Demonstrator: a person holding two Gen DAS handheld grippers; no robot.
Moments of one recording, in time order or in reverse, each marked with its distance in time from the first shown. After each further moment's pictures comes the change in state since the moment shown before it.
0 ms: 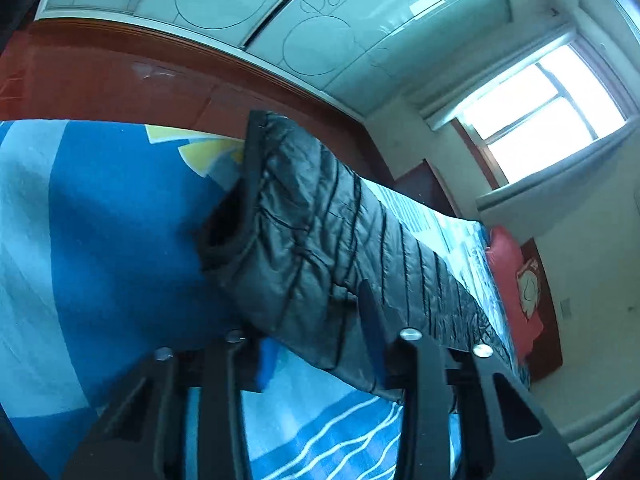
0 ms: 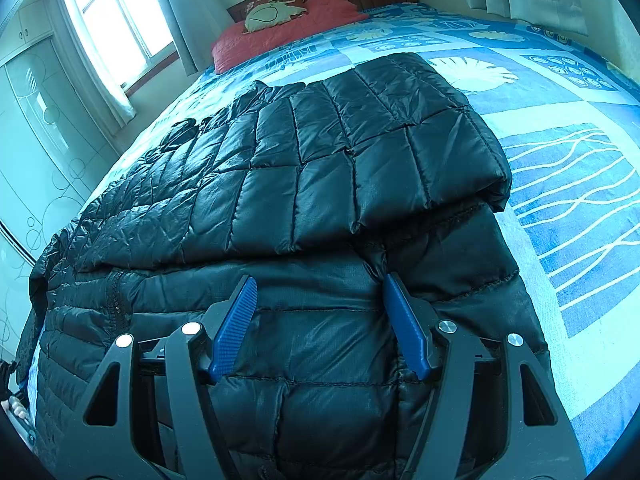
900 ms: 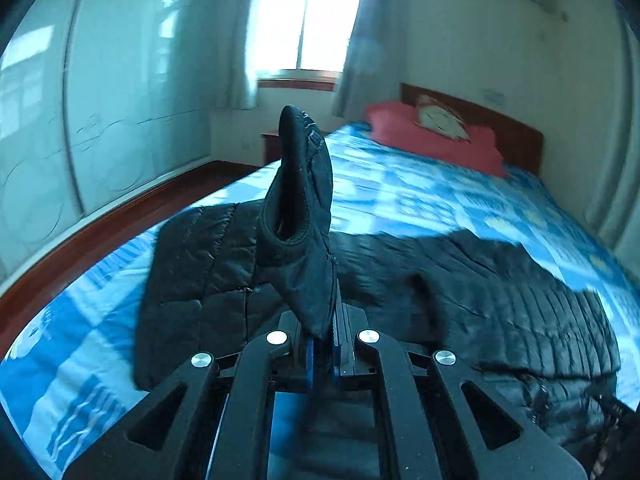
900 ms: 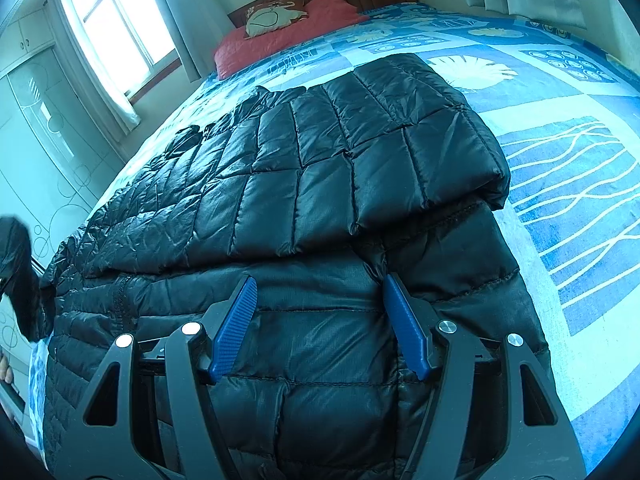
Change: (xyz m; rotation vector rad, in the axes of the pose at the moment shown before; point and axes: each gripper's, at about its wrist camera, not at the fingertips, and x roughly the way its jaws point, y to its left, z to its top) left arm 0.004 -0.311 -0.206 0.961 -0.003 -0.128; right arm -0.002 -0.008 0.002 0.023 -0.016 0.031
